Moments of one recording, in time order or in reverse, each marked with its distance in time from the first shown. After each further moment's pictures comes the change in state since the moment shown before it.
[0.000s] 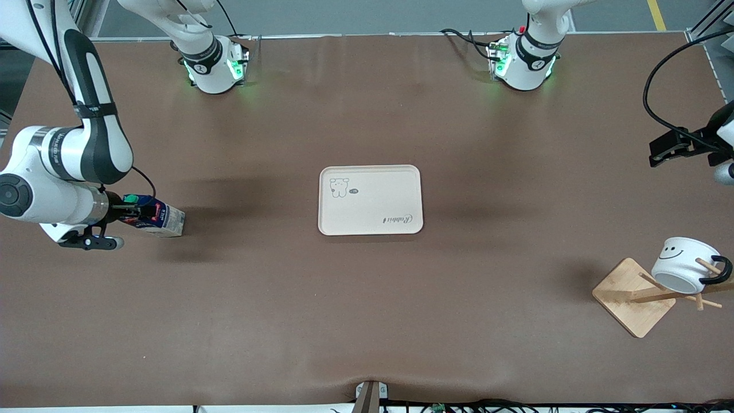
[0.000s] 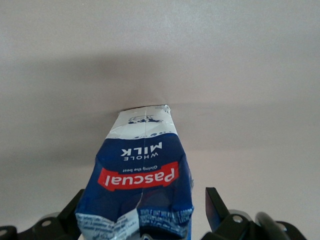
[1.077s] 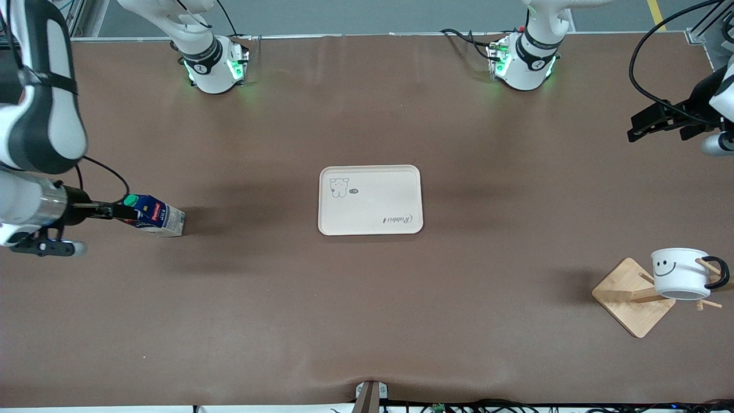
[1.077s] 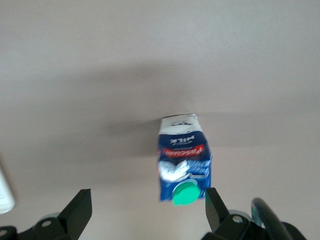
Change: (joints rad) left arm -0.224 -0.107 0.233 -0.109 -0.140 -0.022 -0.079; right arm 0.000 -0.005 0.018 0.373 0.137 -0.336 0.000
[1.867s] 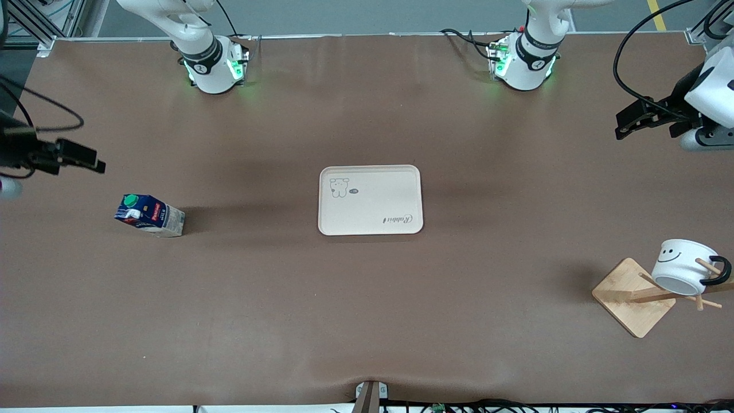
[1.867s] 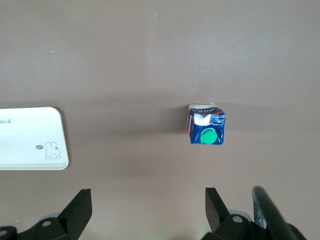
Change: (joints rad) left arm -0.003 -0.010 -0.041 0.000 0.029 0.001 -0.030; right arm 0.045 -0.203 0.013 0.128 0.041 -0.224 0.000
